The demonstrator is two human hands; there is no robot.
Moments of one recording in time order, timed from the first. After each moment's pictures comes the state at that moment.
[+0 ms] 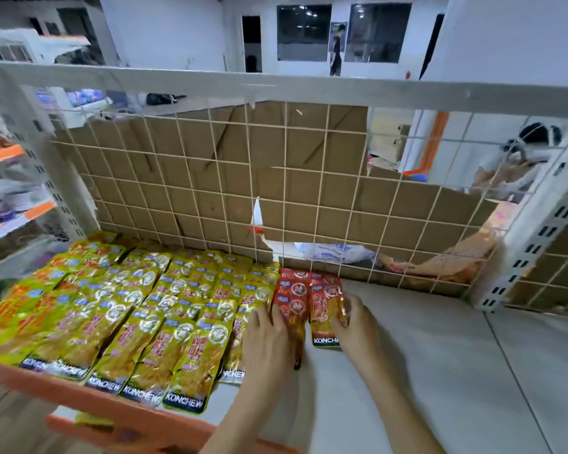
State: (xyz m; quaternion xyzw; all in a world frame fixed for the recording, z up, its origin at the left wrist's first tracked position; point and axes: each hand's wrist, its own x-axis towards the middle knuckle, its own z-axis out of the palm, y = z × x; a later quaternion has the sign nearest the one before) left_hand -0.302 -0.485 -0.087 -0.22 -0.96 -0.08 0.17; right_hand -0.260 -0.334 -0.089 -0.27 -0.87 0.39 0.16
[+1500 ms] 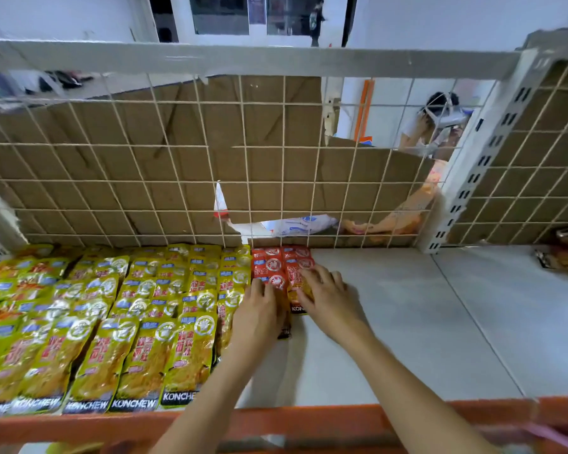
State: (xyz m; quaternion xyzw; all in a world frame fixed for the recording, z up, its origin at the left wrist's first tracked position) left_hand -0.322 -0.494 -0.086 -0.39 -0.90 -0.18 0.07; right_hand -0.248 -0.356 -0.079 -0.23 -0.97 0.06 0.08
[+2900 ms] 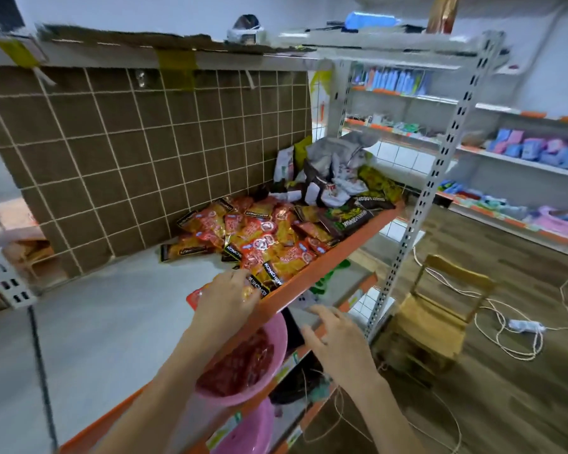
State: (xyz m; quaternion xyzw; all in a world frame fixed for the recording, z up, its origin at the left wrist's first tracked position) left_hand 0.098 -0.087 -0.037 -0.67 -0.70 -0.24 -0.05; right_hand 0.310 -0.104 -0.053 -0.55 -0.79 0.17 0.21
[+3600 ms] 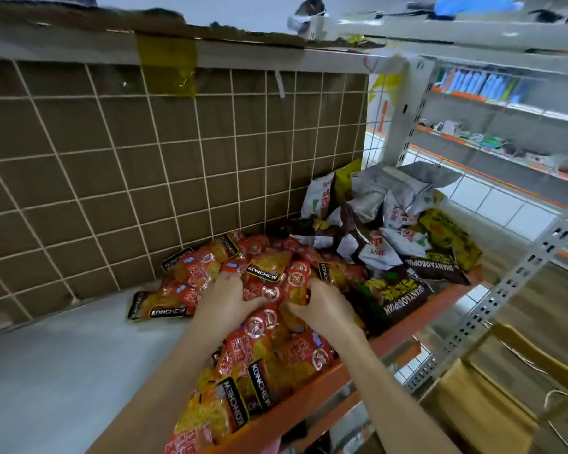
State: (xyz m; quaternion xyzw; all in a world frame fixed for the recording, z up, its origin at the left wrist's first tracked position) left_hand 0.075 0.106 -0.023 -0.53 -0.83 -0.12 -0.12; right_hand 0.236 0.172 -0.032 -0.55 -0.81 0.21 0.09
